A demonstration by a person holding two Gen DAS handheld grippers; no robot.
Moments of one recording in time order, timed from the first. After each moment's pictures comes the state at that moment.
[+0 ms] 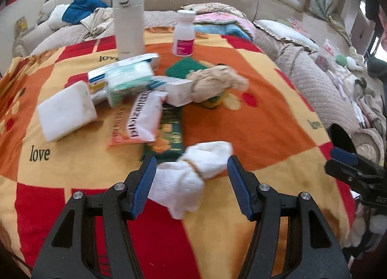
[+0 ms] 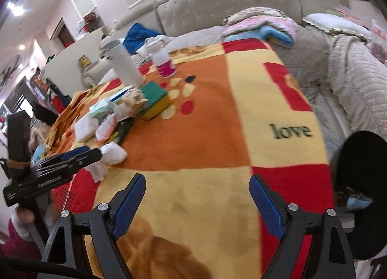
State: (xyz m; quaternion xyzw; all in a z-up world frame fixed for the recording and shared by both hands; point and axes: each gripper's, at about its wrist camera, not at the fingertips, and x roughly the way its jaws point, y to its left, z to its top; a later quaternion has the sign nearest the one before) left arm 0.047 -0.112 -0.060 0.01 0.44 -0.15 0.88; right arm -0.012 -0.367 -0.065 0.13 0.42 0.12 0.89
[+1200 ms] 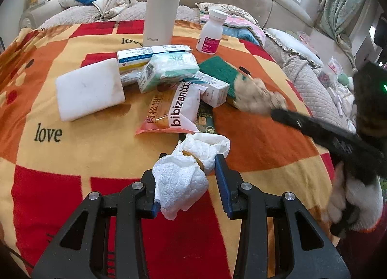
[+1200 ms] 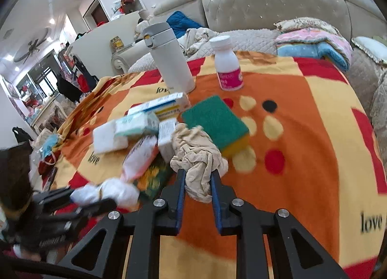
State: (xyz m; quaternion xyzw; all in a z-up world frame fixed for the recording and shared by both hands) left arm 0.048 -0.061 -0.059 -0.06 0.46 -0.15 0.87; right arm 0.082 -0.277 -0.056 0.08 0.41 0.22 0.88
